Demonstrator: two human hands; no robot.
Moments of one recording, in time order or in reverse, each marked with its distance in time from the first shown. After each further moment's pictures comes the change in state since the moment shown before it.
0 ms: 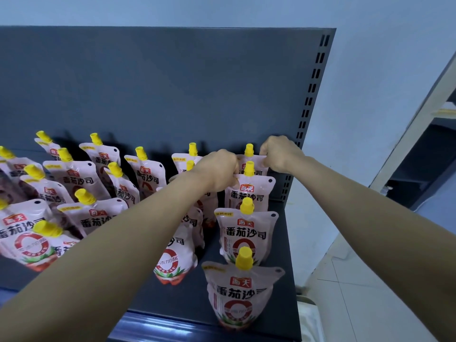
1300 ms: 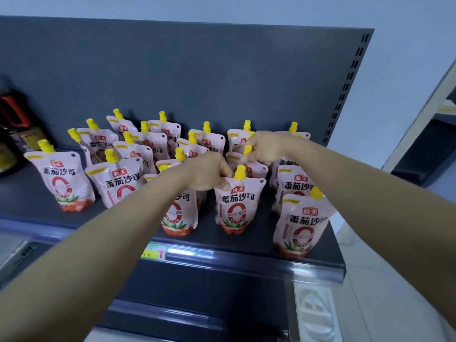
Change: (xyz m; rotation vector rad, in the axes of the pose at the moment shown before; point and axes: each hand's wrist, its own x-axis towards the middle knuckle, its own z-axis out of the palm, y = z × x) left_hand -0.165 -0.107 -0.015 -0.294 -0.155 0.105; right_hand -0.082 -0.156 0.008 0.053 -0.337 -0.151
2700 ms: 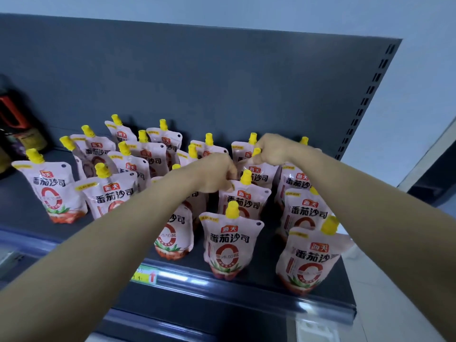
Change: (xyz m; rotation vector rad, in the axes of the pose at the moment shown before) left_hand 0.046 -0.007 -0.017 0.072 0.061 -0.031; right_hand 0.048 0.017 -0.019 -0.025 0.051 0.041
